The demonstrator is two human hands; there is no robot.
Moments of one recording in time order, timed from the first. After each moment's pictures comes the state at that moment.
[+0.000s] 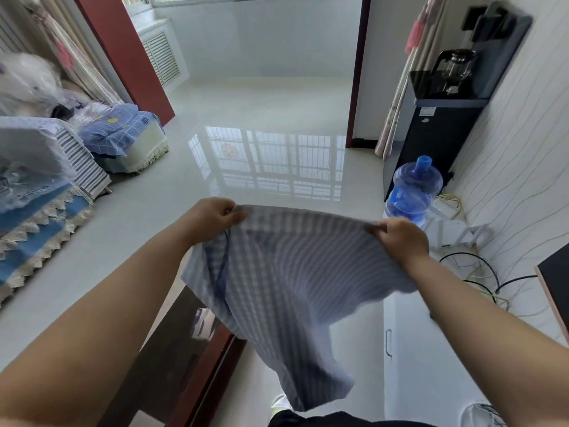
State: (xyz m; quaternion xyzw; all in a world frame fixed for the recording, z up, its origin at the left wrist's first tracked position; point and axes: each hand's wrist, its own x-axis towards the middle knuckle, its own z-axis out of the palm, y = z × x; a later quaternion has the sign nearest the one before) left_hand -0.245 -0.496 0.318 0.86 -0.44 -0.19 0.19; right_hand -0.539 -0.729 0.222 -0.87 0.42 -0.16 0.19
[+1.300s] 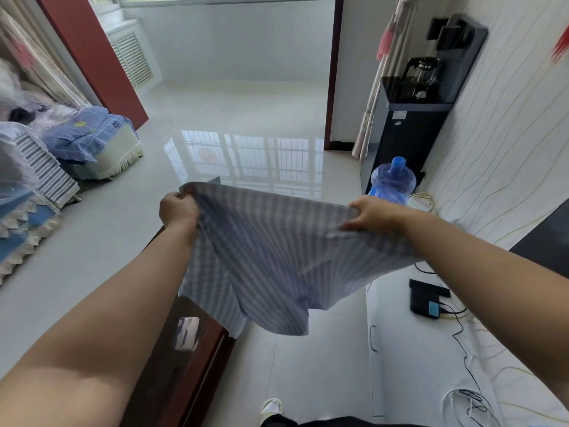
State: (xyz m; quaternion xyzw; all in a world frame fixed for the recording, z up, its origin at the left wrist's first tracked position) left_hand -0.204 -0.529 0.273 0.86 -0.07 -0.06 0.51; right_hand -0.519 -0.724 0.313 -0.89 0.35 0.08 0.29
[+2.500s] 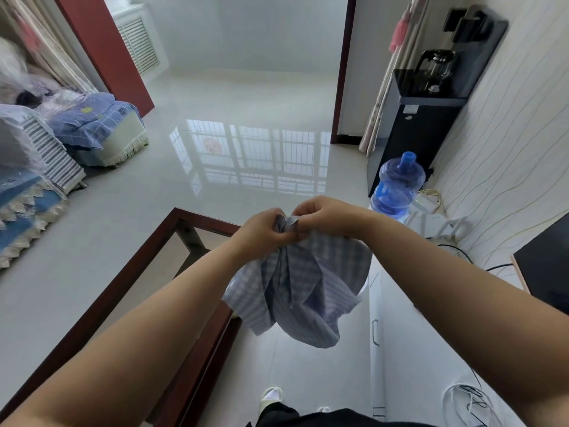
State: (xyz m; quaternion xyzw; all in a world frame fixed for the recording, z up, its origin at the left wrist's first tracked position) left_hand -0.327 -0.525 0.285 0.77 -0.48 -0.27 0.31; right_hand -0.453 -0.645 0.321 -0.82 0.22 0.05 0.52
